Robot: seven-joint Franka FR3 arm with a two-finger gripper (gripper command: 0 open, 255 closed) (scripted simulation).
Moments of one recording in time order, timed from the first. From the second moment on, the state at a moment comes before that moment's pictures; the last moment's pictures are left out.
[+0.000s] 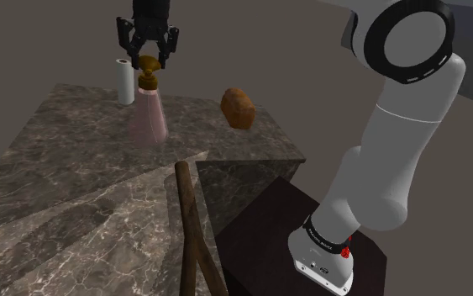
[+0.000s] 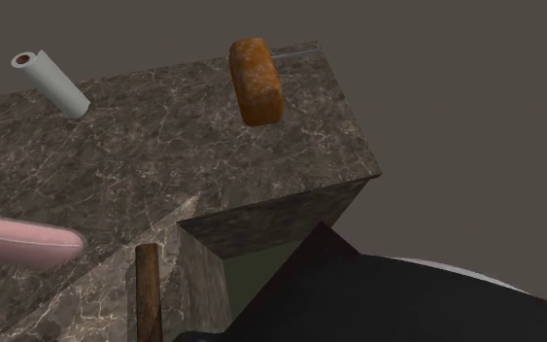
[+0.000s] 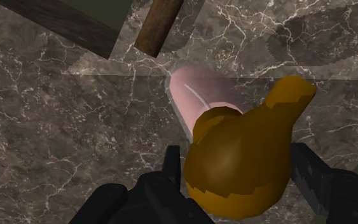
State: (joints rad) arm 0.36 0.21 0.01 -1.43 0.02 1.65 0.41
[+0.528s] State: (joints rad) arm 0.38 0.25 0.02 -1.46 0.02 1.71 0.44
